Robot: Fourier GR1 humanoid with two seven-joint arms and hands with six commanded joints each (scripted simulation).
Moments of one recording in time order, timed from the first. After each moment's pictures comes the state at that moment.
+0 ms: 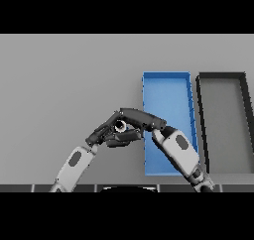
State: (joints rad) left arm -0.23 0.09 -0.45 -1.61 -0.07 -0.33 0.02; right arm -0.58 -0.09 0.38 -1.78 -0.32 0.51 0.39
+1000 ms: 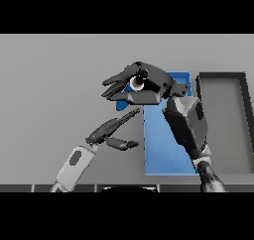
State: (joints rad) left arm -0.23 0.09 -0.45 -1.59 -0.05 -0.32 0.10; right arm -0.99 -0.13 0.06 -1.66 -0.76 0.35 0.56
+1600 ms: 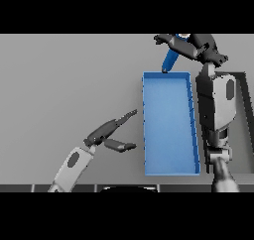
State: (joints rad) left arm -0.21 0.12 -0.45 -1.61 -0.08 -0.32 0.09; right arm -1.04 -0.32 -0.16 -1.26 -0.51 0.33 0.47
